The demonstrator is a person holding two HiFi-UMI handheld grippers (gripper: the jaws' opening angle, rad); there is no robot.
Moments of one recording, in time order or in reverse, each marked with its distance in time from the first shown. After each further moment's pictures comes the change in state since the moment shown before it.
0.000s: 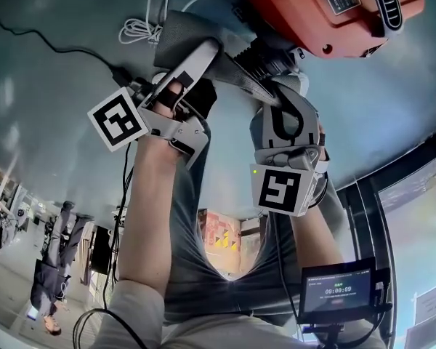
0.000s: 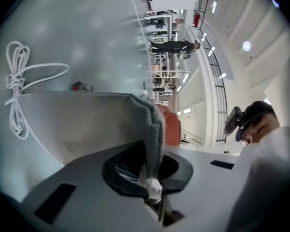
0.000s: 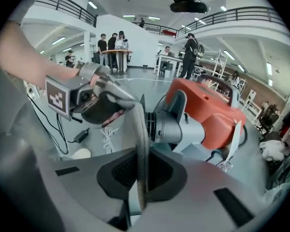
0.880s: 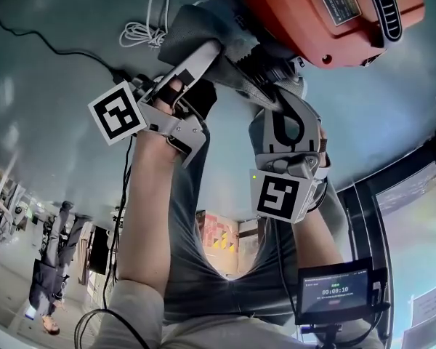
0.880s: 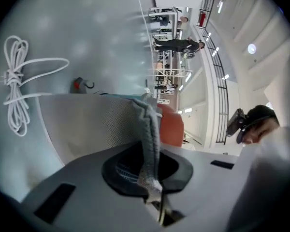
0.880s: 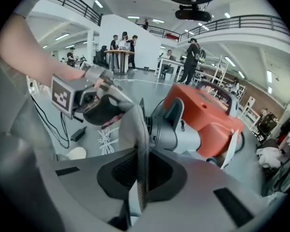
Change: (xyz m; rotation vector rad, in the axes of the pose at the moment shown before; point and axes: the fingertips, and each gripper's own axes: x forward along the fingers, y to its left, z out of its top) left arm 0.006 0.003 0.005 -0.025 0.038 0.024; right arm -0.004 -0.008 0.012 -0.051 -0.027 -0.032
